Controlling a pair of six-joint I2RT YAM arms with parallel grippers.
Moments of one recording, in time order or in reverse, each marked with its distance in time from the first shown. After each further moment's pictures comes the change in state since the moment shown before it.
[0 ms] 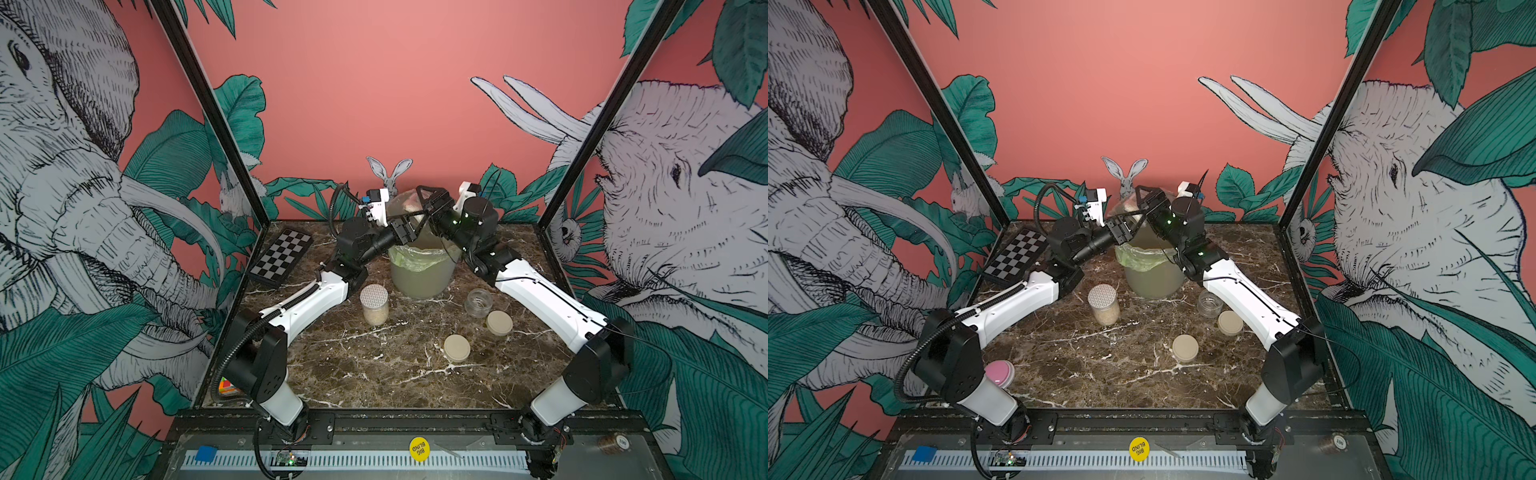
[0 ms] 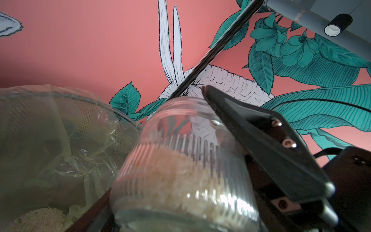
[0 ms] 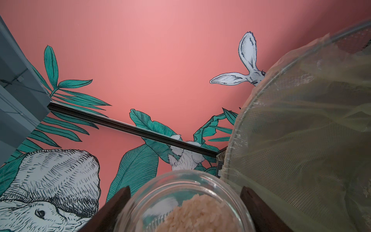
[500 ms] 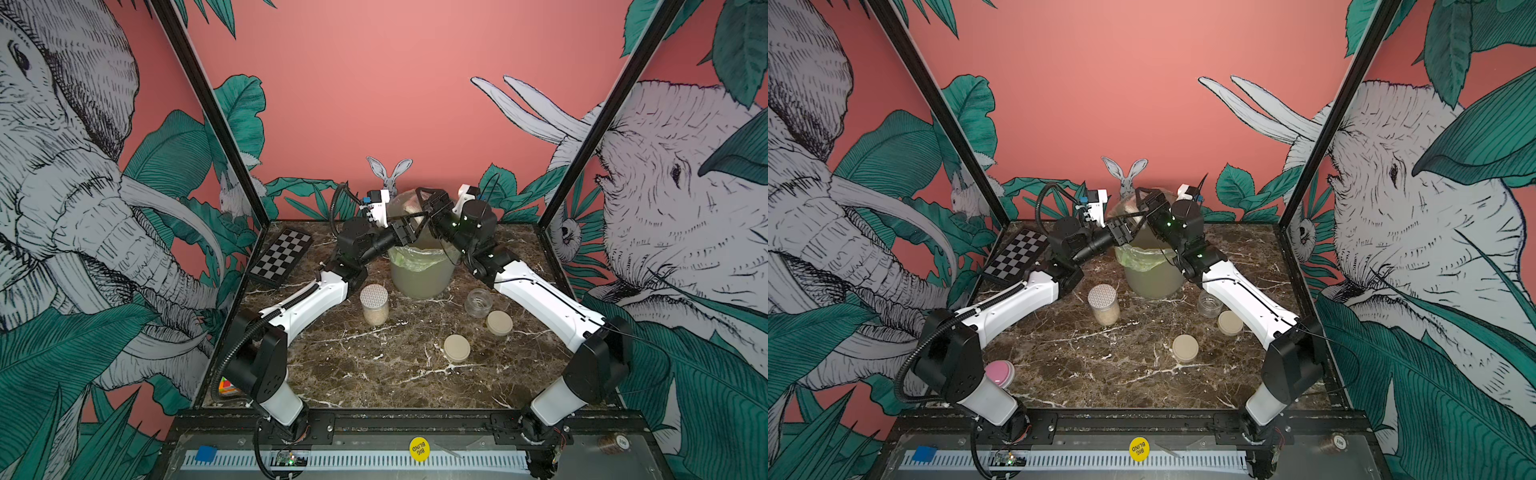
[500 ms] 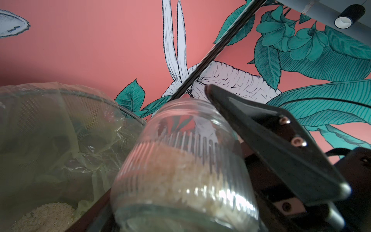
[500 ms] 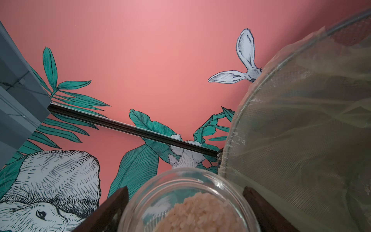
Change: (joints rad) left arm 0.007 0.000 0.000 -0.031 -0.001 0.032; right arm 0.000 0.000 -0.031 0.034 0.003 0.018
